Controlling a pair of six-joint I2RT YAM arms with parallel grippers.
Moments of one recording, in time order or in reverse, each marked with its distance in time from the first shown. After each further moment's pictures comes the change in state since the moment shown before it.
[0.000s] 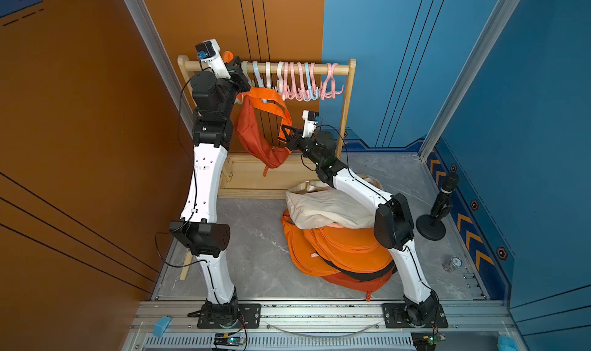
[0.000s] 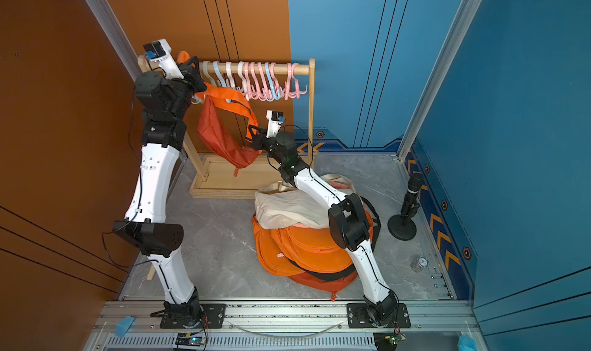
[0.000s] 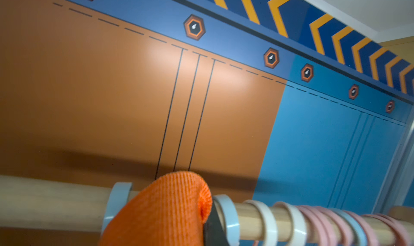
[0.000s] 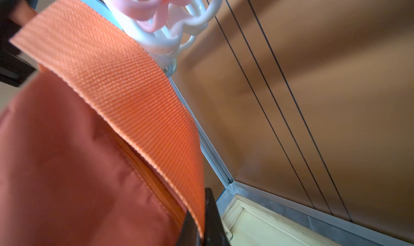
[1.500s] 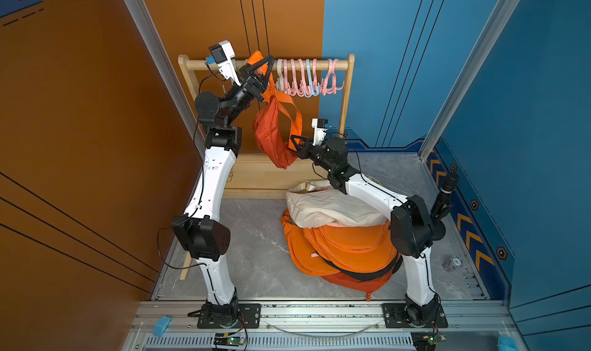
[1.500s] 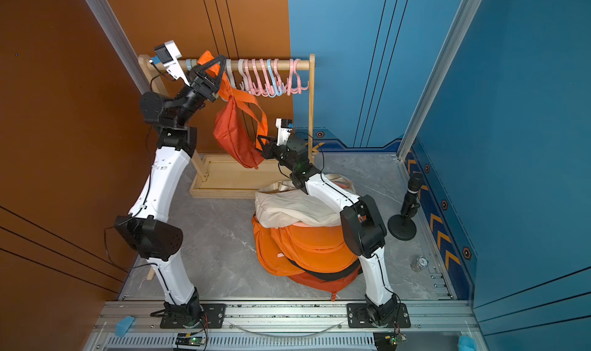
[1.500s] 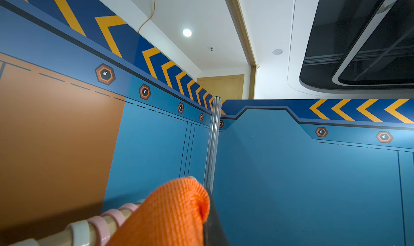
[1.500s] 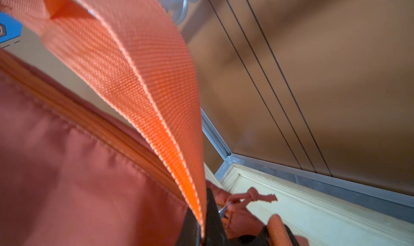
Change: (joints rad) left arm -0.057 -0.132 -0.310 0.692 0.631 -0.443; right arm -0.058 -0.227 -0.351 0.037 -0.075 0.026
